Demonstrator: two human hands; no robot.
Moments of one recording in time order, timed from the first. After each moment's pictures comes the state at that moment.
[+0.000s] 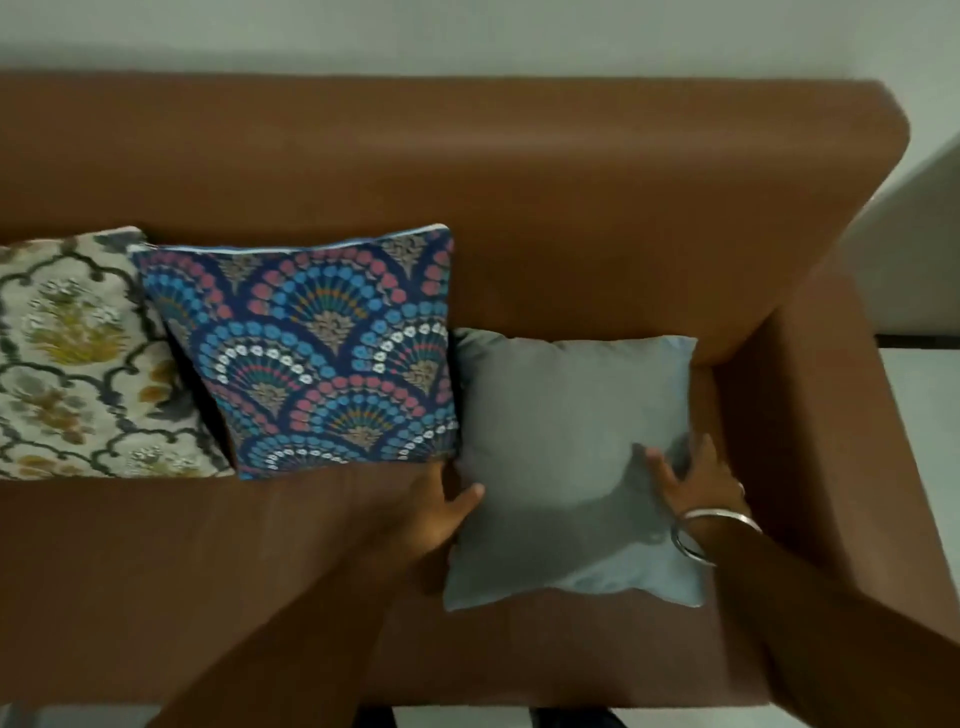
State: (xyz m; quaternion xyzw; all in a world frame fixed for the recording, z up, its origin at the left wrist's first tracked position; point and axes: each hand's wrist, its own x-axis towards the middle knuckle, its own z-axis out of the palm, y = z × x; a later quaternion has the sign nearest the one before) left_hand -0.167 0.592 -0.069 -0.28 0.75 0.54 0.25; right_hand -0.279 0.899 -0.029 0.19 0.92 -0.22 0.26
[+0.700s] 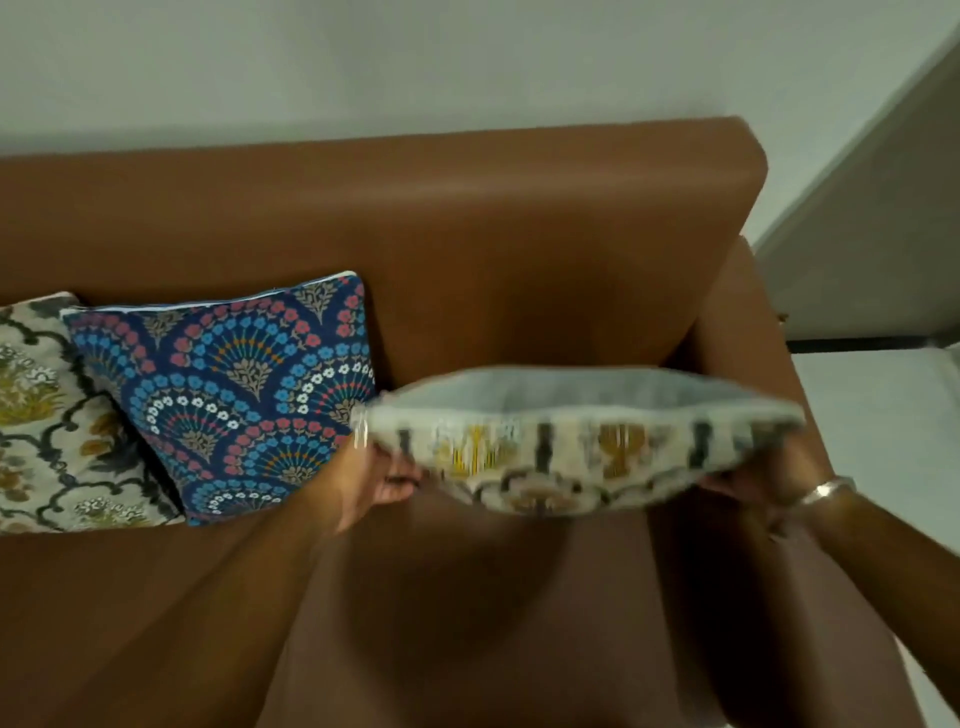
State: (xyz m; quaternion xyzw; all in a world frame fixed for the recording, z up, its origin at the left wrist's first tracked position) left_hand -0.253 0.608 0.026 -0.36 0.59 0.69 0.23; right_hand -0.336 0.994 0.049 0.31 0.70 -0.62 0.17
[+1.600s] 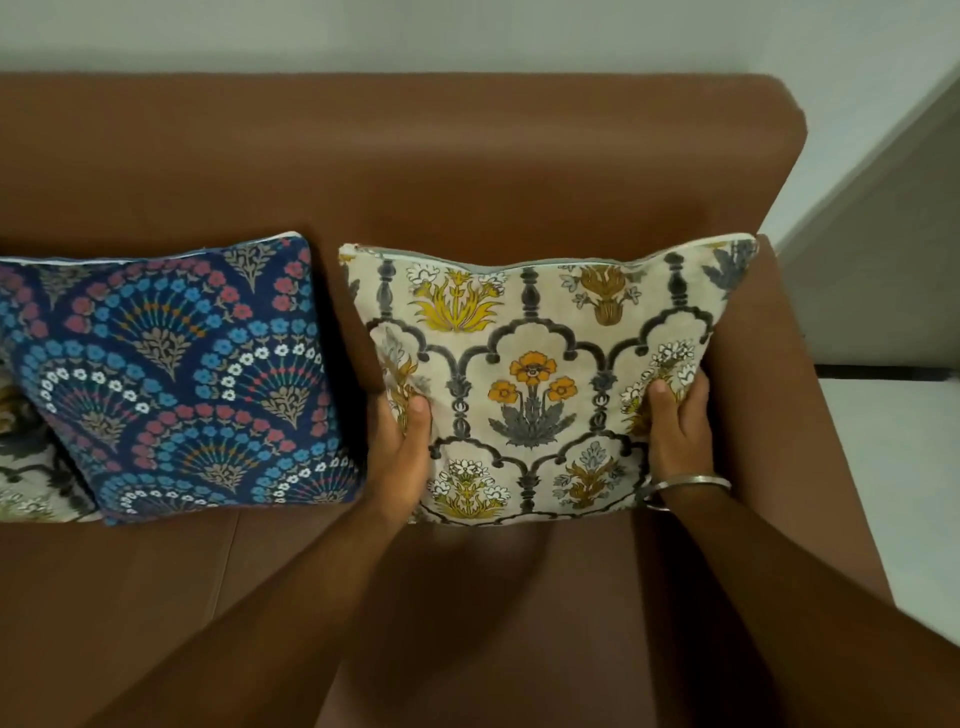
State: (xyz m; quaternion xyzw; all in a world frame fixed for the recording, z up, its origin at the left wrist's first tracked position) left_hand -0.287 0.700 -0.063 -0.31 0.74 0.59 -0.04; right_hand -0.389 0.960 -0.050 0.06 0.81 -0.59 0.01
